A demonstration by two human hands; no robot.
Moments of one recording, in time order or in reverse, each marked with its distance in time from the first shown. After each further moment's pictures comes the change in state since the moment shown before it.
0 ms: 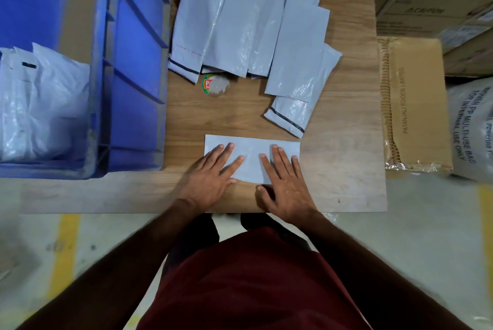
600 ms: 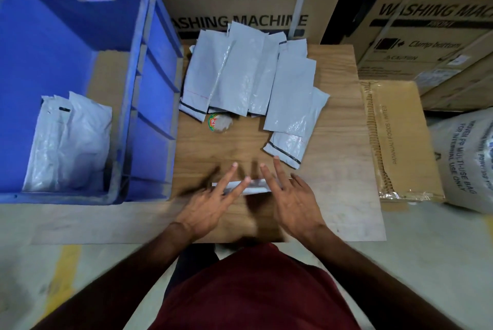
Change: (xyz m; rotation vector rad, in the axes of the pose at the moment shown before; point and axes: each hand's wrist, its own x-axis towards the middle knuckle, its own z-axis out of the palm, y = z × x) left_hand 0.010 -0.003 -0.098 -0.104 -0.017 0.019; right_hand 0.016 -0.019 -0.075 -0.153 0.243 -0.031
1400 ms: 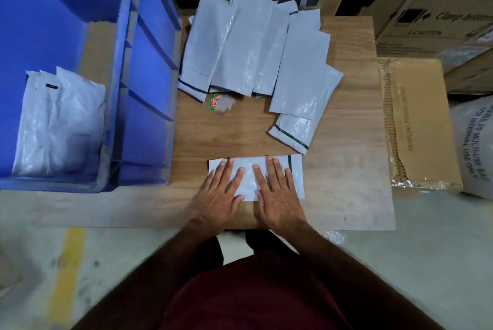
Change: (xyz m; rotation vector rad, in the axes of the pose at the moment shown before) left_hand -0.008 0.012 0.093 -0.048 -0.103 -0.197; right_hand -0.011 -0.021 0.088 0.151 -0.161 0.088
